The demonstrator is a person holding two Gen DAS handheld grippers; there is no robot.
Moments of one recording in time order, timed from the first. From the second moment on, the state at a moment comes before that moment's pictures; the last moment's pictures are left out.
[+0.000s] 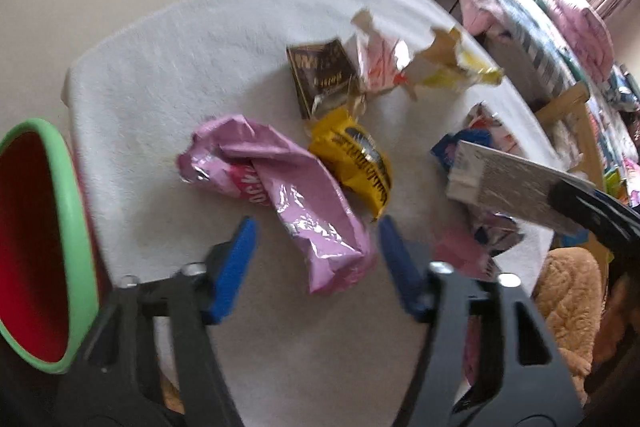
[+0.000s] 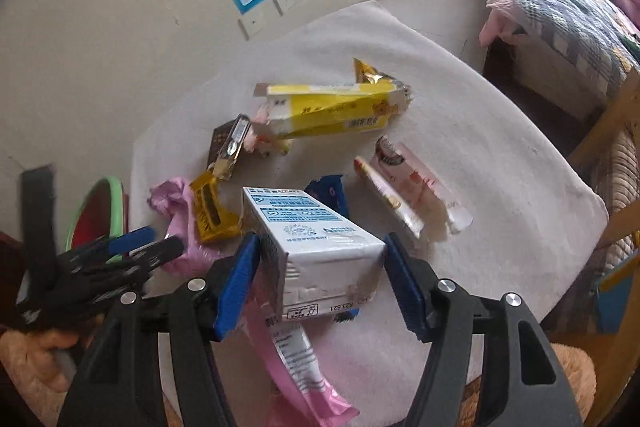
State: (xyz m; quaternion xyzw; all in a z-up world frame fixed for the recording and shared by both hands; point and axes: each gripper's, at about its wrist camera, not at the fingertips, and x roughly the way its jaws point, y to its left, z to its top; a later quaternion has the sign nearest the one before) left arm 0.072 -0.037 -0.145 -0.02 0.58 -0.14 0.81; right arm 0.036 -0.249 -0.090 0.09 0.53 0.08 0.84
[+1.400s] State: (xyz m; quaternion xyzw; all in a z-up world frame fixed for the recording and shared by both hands) left arm 0.044 0.021 -0.114 -0.03 0.53 -0.10 0.84; right arm 0.019 -0.182 -0.098 0.04 0.53 0.15 0.83
